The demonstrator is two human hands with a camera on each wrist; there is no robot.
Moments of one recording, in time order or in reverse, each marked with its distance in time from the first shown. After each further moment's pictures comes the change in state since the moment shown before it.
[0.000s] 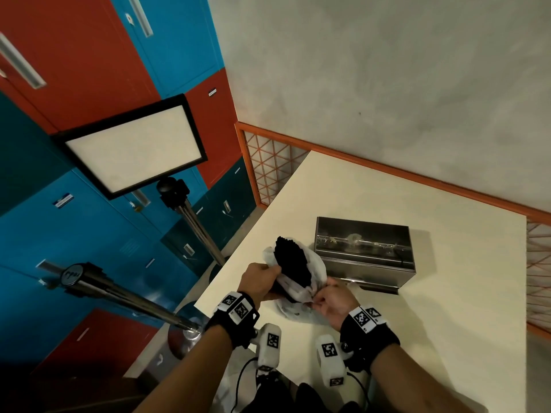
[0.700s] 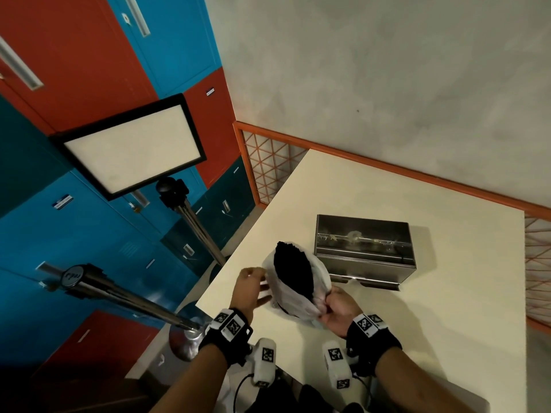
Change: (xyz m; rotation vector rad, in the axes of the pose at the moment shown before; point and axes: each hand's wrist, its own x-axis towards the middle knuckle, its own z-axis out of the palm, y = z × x) left_hand 0.009 -0.039 -0.018 -0.224 0.035 0.016; right_hand 0.004 0.020 -0.016 0.022 0.065 0.066
